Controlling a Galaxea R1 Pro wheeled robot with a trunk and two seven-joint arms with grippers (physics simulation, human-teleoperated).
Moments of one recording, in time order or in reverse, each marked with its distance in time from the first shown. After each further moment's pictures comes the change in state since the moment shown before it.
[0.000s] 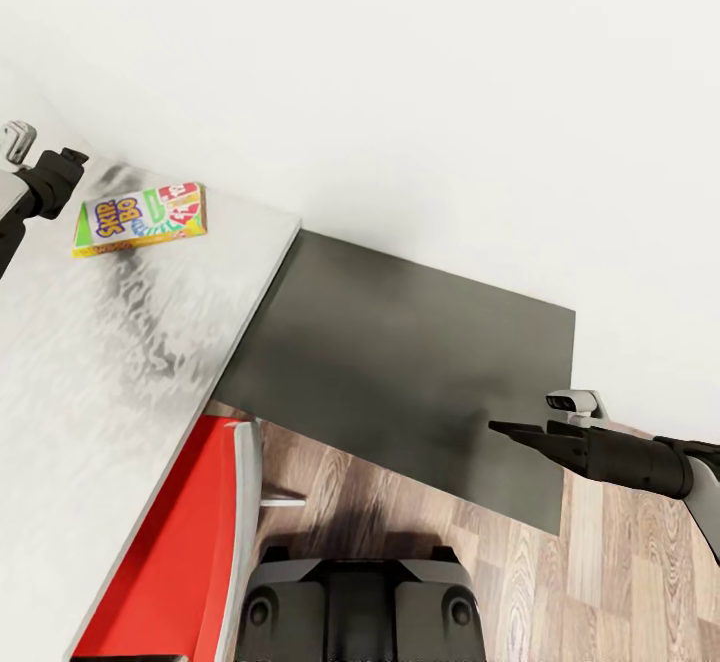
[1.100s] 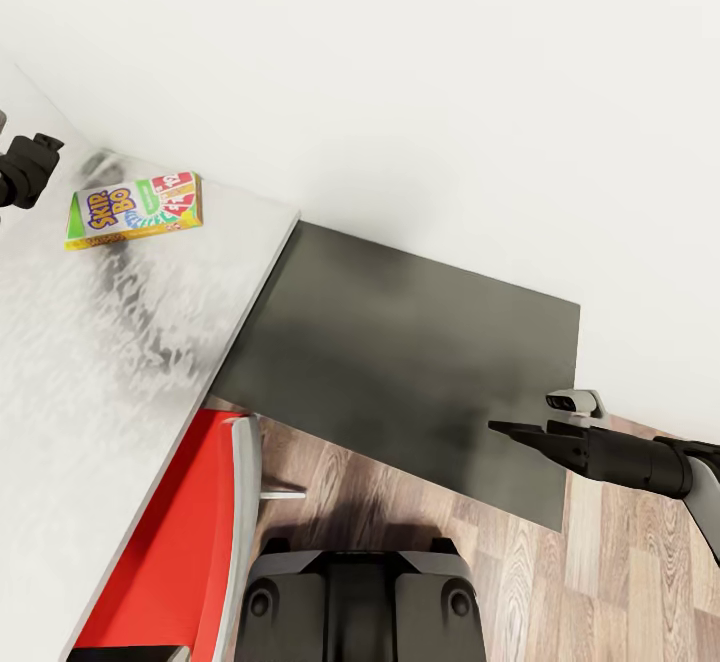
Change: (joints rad) left arm -0.033 0.033 0.002 0.000 0.000 -0.001 0.002; right arm 0.000 0.002 -0.002 0.000 0.000 0.000 -0.004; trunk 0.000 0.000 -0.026
